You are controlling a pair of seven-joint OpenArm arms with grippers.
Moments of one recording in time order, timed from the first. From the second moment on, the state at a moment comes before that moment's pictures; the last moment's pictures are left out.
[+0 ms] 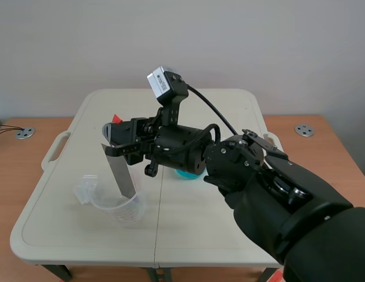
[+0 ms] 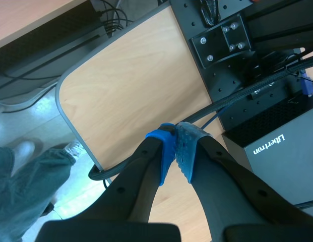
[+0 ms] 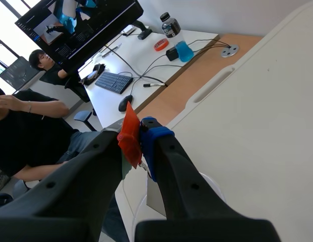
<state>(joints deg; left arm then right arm) 65.1 -31.3 -4.7 95.1 -12.5 -24.5 4.9 10.4 -0.1 -23.8 67.3 33.7 41.5 -10.5</state>
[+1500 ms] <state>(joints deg) 65.1 -31.3 -4.7 95.1 -12.5 -24.5 4.9 10.4 0.3 -26.8 92.1 37.7 38.6 -25.1</state>
